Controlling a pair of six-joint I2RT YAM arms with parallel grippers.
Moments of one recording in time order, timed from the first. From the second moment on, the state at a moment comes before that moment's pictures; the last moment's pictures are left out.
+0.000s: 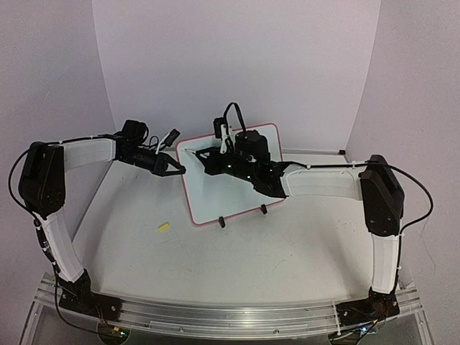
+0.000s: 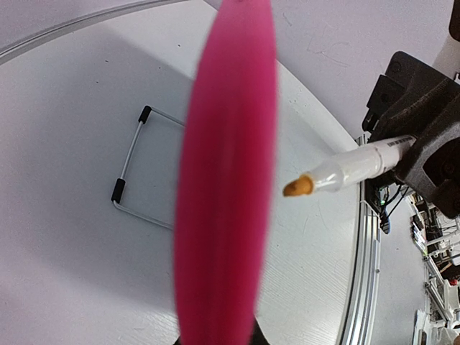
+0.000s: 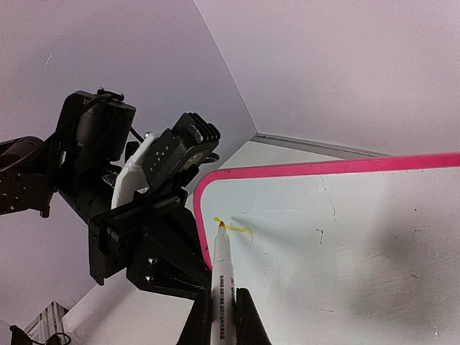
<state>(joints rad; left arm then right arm) -0.30 1.83 1.39 -0.41 0.96 0.17 0.89 2.05 1.56 0.35 -0.03 0.42</state>
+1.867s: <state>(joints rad) -0.30 1.83 1.39 -0.41 0.95 0.17 0.91 1.98 1.39 0.40 -0.04 0.44</state>
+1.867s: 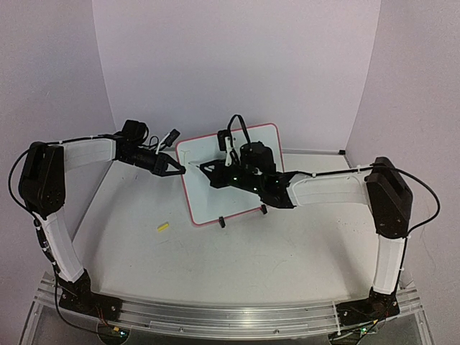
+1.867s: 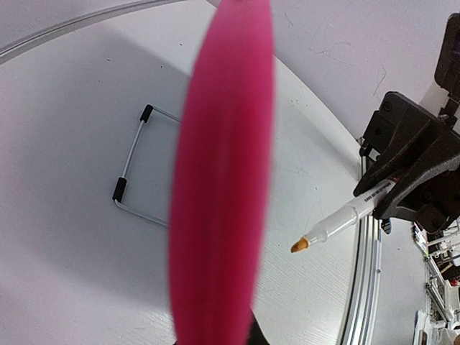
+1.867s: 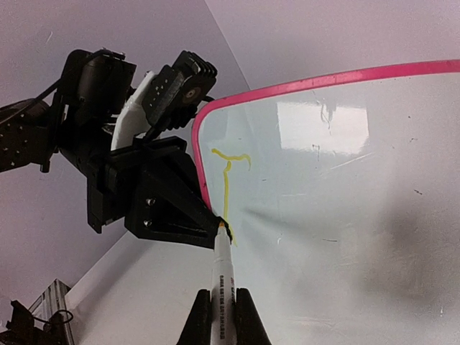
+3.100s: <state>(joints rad) -0.30 1.83 1.39 -0.42 0.95 0.17 0.91 2.05 1.50 0.33 0.00 0.41</state>
